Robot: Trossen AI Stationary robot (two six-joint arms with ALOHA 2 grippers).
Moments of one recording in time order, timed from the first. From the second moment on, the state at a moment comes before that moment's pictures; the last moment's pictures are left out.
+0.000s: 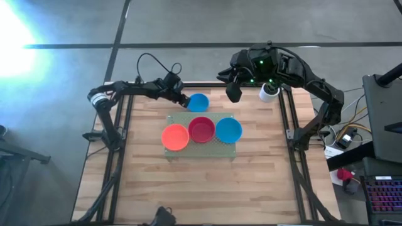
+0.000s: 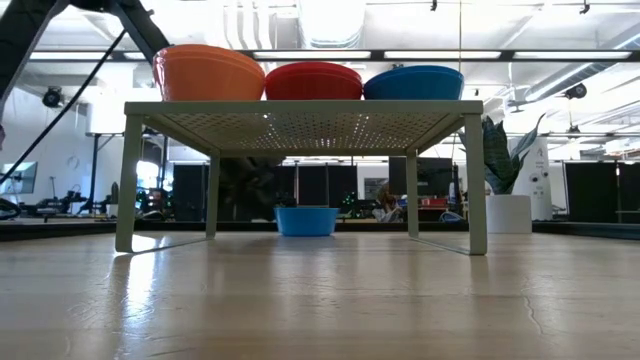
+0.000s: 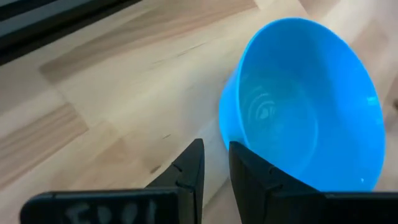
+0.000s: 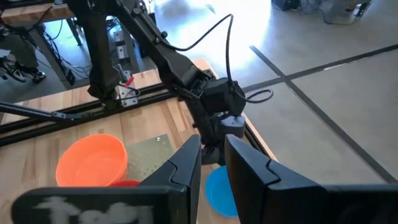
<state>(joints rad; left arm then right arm) 0.73 1.77 0.98 -0.07 0.25 -0.29 -0.27 1.58 2.05 -0.94 0.05 0.09</state>
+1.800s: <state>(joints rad) 0.69 0.98 1.01 -0.53 0.16 0.01 -0.54 2.22 2.04 -1.11 -0.18 0.31</state>
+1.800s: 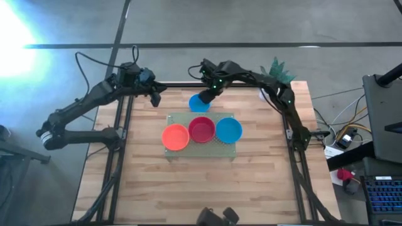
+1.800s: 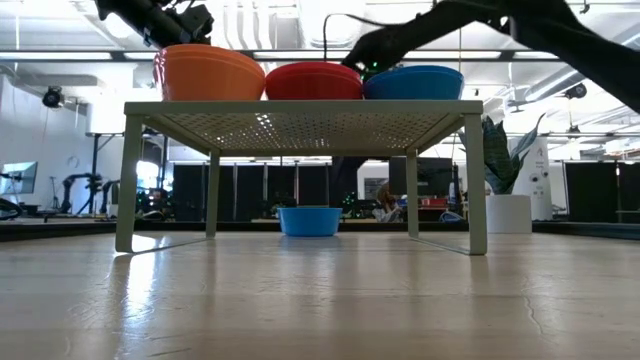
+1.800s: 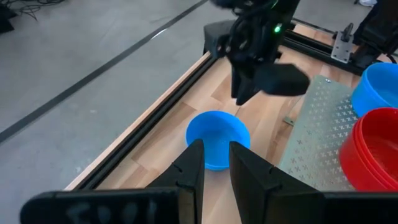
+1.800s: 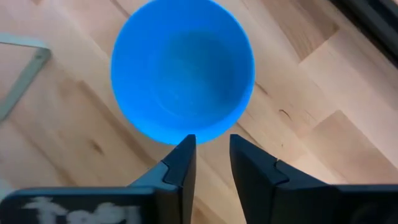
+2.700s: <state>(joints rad) 0.69 0.98 1.01 -0.52 0.16 -0.04 -0.59 2.34 2.03 -1.01 -0.18 0.31</state>
